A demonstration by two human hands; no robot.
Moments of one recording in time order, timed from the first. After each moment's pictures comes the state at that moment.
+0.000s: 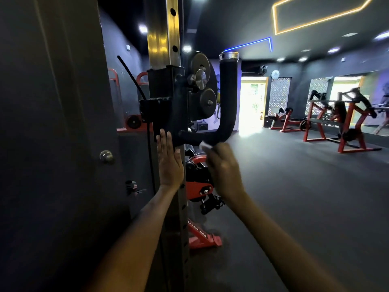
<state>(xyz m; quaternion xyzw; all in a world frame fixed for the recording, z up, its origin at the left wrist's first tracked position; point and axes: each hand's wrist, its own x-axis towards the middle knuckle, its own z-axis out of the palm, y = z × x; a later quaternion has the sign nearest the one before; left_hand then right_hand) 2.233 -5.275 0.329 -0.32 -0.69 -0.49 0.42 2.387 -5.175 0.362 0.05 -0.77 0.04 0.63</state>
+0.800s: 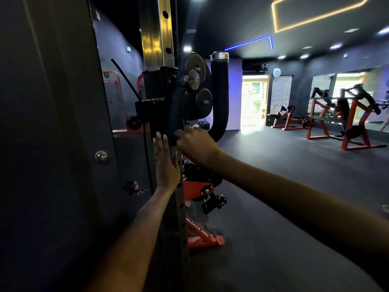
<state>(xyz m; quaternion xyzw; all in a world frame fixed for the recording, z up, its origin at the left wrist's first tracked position) 2.235 -5.278 0.321 -0.33 -0.71 -0.45 0.42 2.384 -5.211 0.450 0.12 -0.90 -0.25 0.34</state>
